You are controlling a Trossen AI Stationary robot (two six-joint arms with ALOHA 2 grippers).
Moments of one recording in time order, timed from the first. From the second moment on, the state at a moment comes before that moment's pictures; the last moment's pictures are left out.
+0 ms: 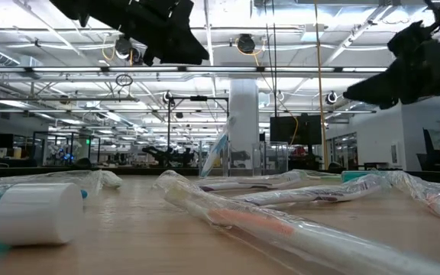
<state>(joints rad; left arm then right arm) 0.04 1.36 0.82 0.29 -0.46 -0.06 0.06 0.23 0.02 0.09 0.29 0.04</state>
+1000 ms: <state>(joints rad) 0.05 1.36 0.82 0.27 -0.44 -0.02 0.07 0.89 0.42 -0.50 0.34 0.21</state>
